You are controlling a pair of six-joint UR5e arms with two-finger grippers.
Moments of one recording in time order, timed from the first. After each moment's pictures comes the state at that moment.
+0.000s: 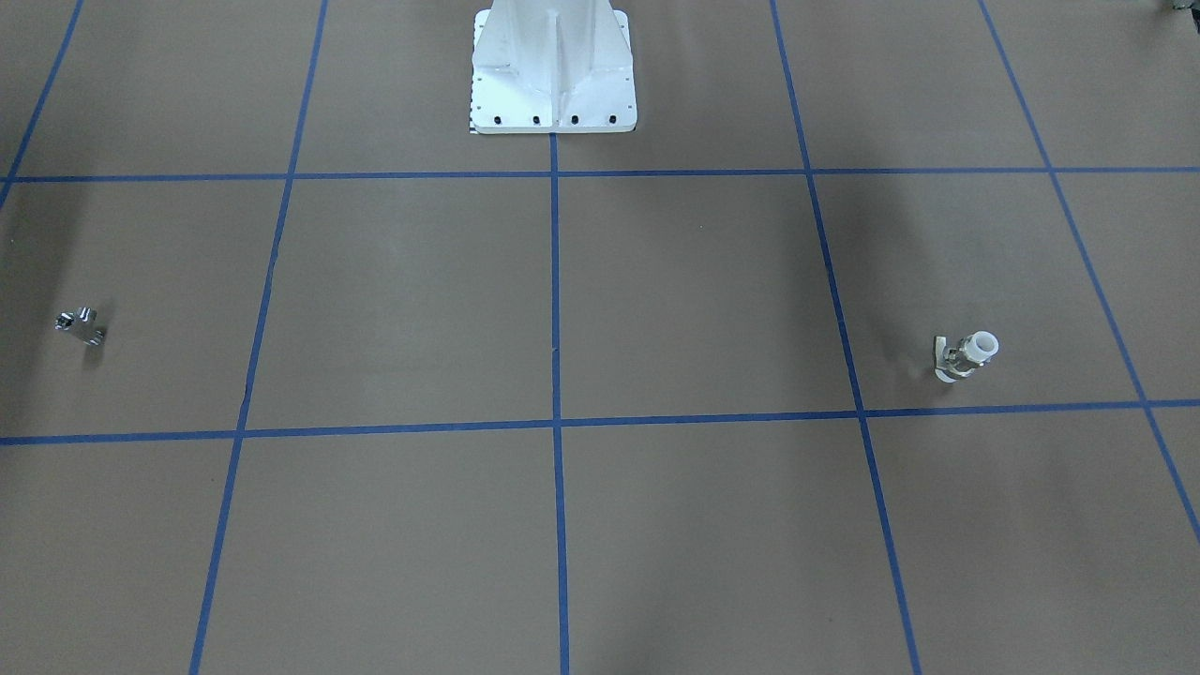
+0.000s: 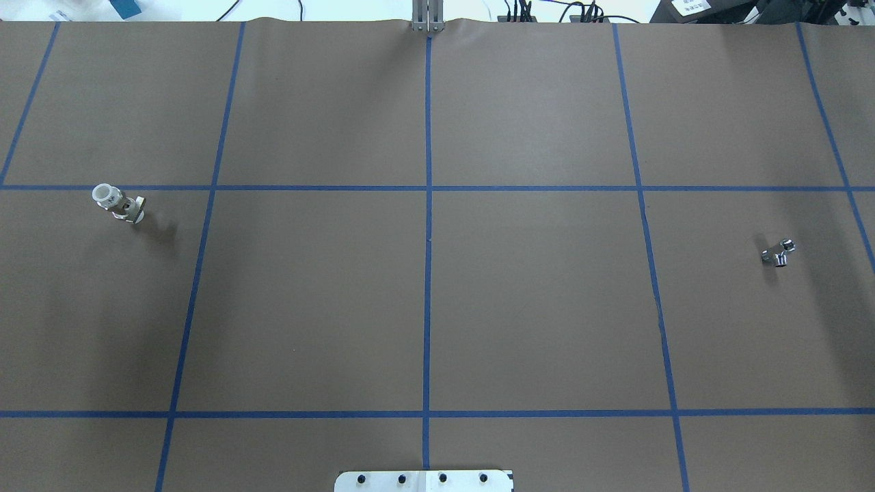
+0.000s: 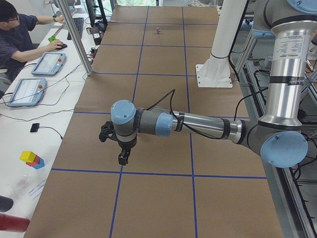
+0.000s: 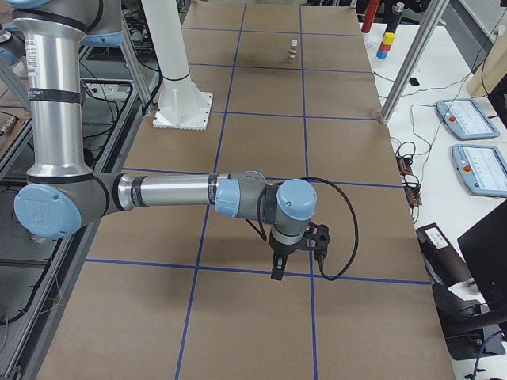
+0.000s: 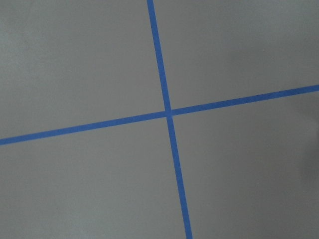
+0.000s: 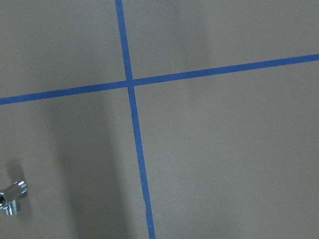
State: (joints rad) left arm -1.56 -1.61 -1.69 -1.56 -2.35 0.12; right arm 1.62 -1.58 1.68 -1.77 2.31 0.04
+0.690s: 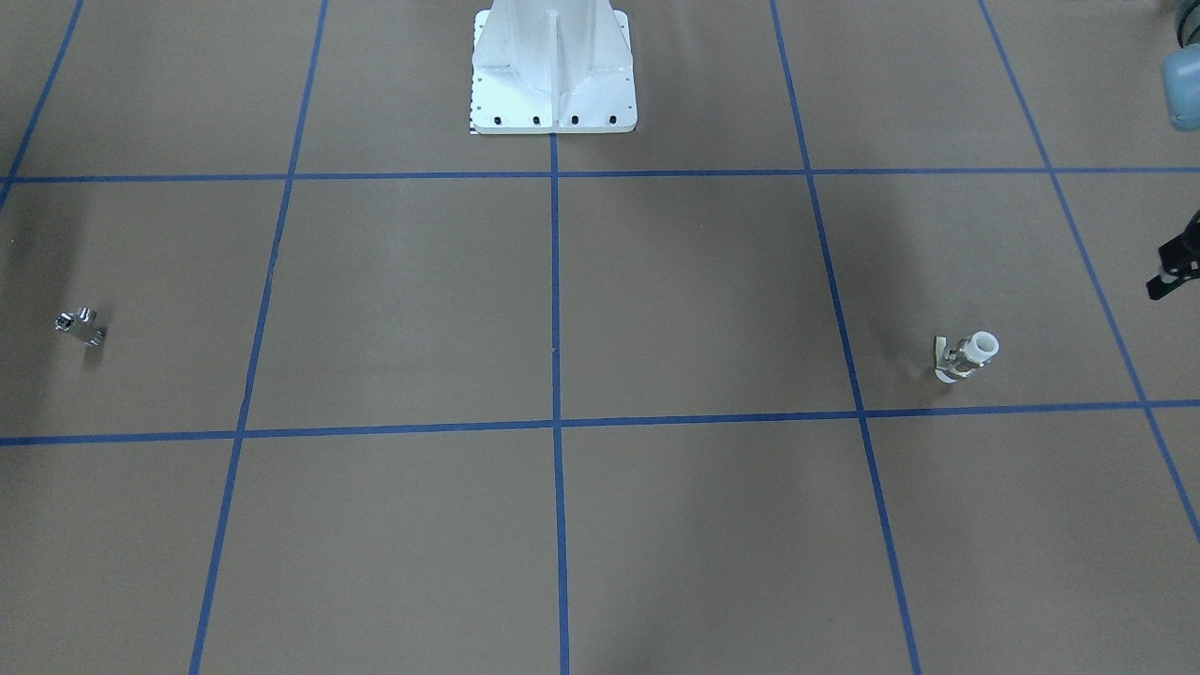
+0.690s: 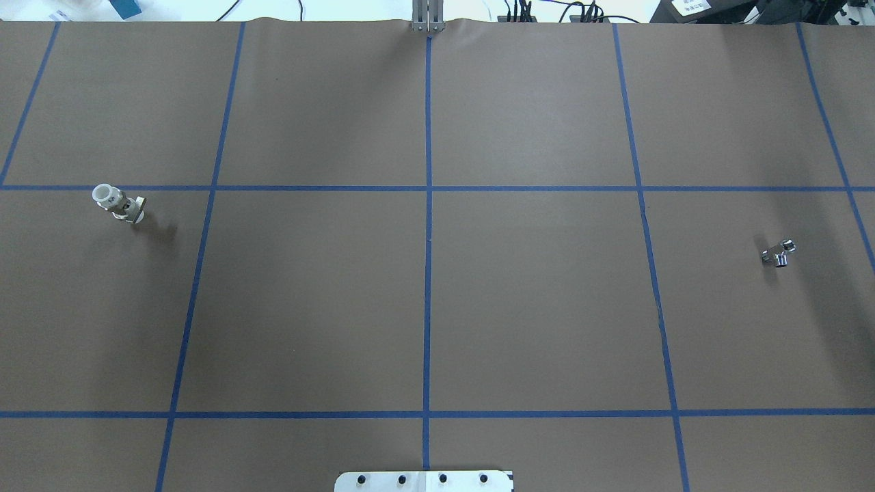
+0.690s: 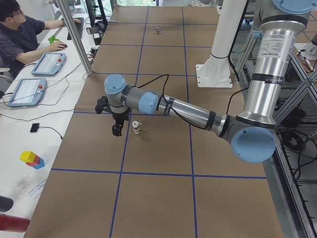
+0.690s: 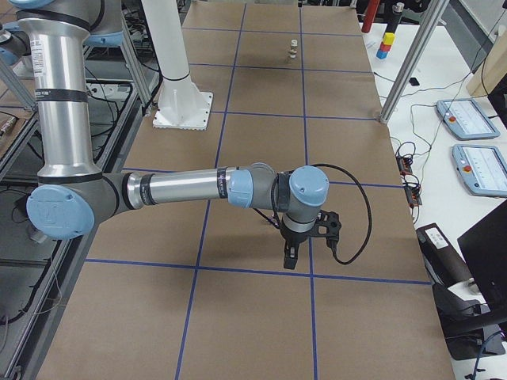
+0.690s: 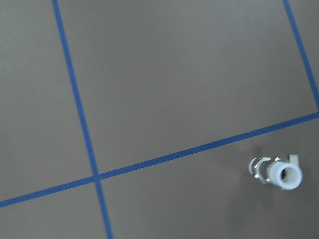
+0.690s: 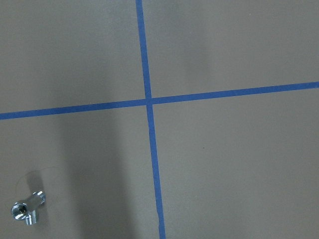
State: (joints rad) left arm -1.35 -1.76 -1.72 -1.57 -2.36 -0.17; right arm 1.58 -1.53 1.67 -1.76 2.32 0.04
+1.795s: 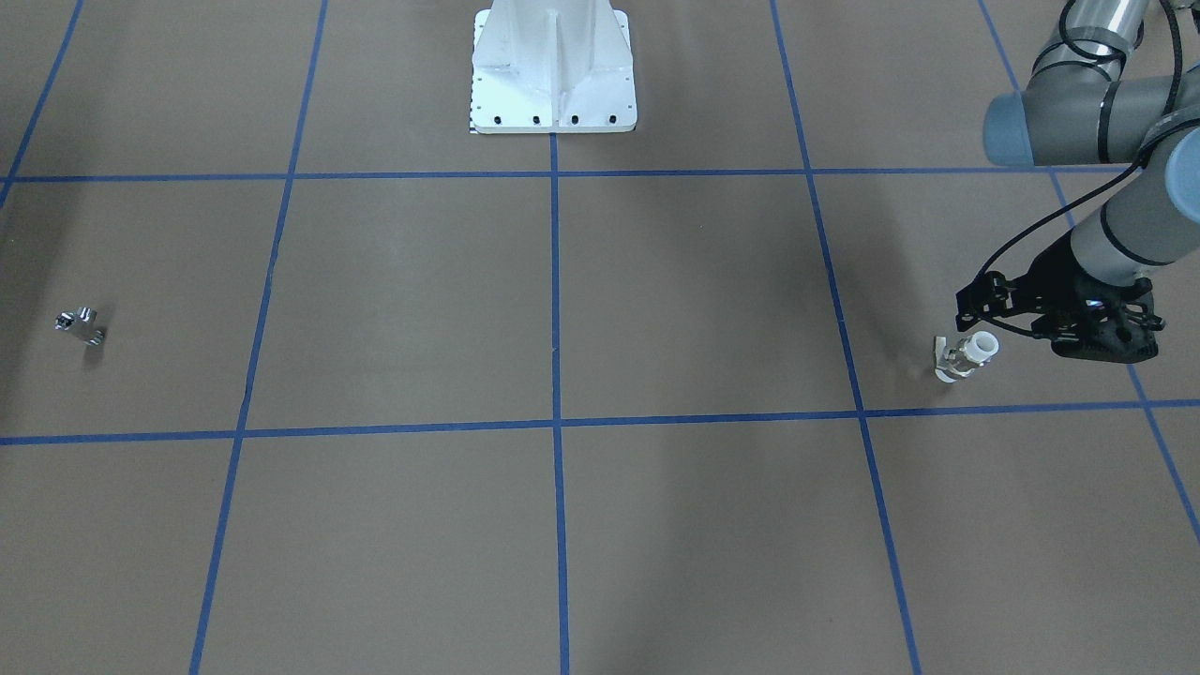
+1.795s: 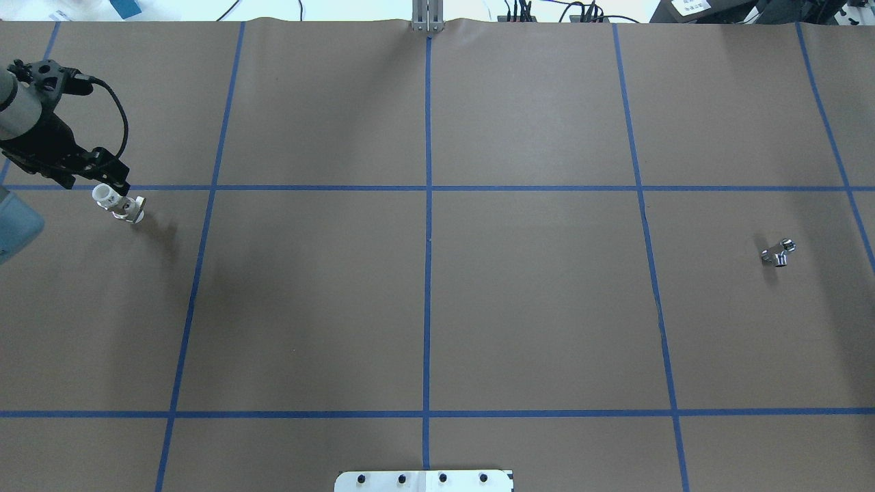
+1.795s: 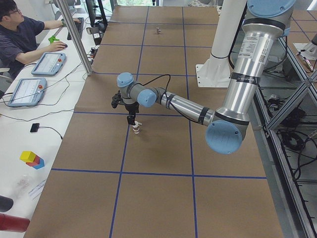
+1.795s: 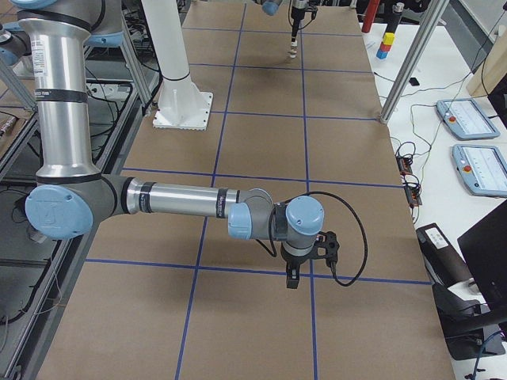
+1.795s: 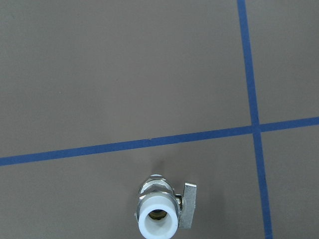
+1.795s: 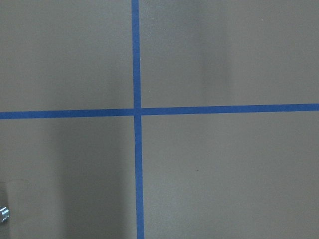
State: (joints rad) left arm -1.06 -1.82 -1.63 -1.67 -2.26 -0.51; right arm 1.57 -1.55 1.52 -1.52 2.34 0.04
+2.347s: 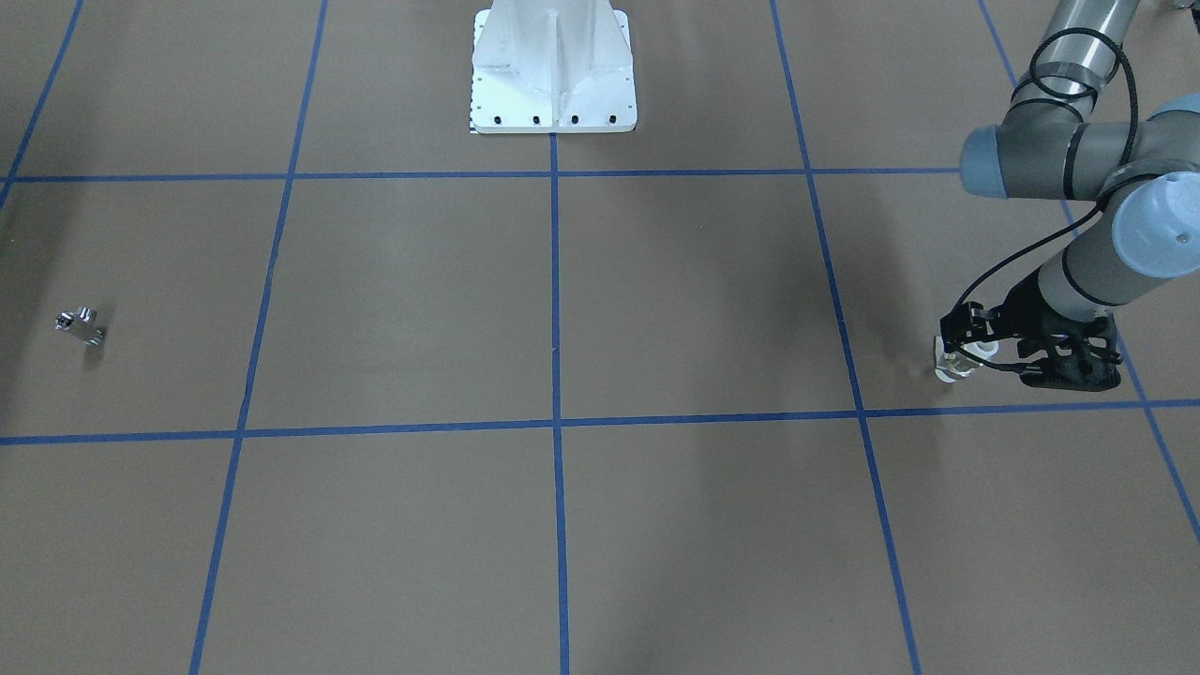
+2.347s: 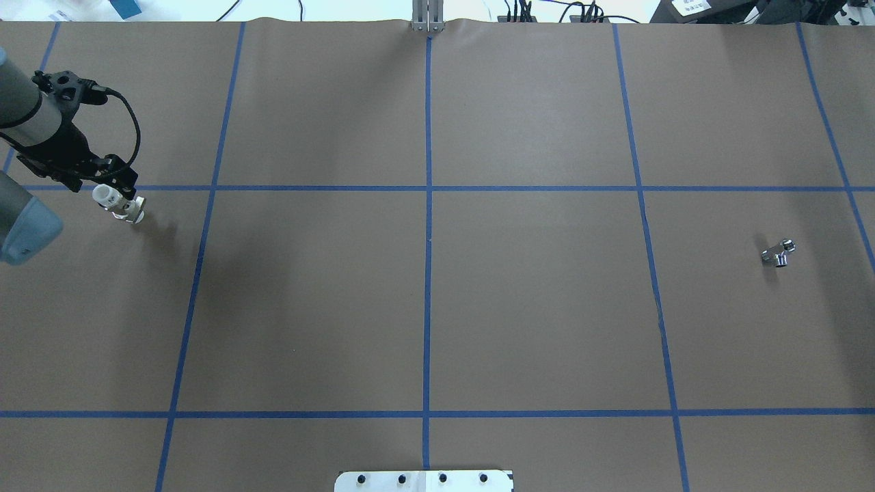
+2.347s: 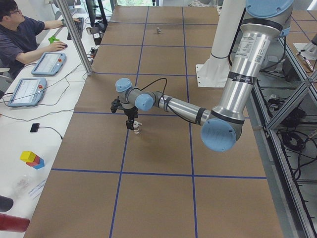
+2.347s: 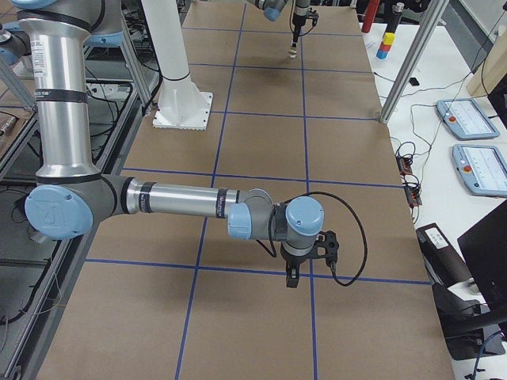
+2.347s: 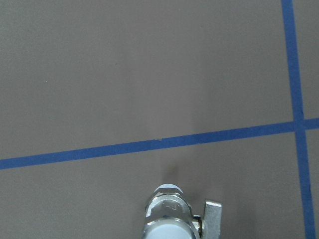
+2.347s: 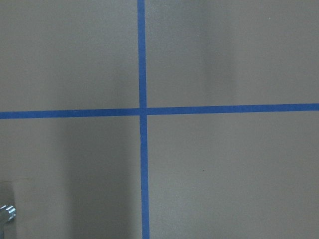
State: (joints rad) left arm -1.04 -1.85 -1.55 -1.70 -2.22 -0.50; right arm 1.57 -1.55 1.52 -1.52 2.35 0.04
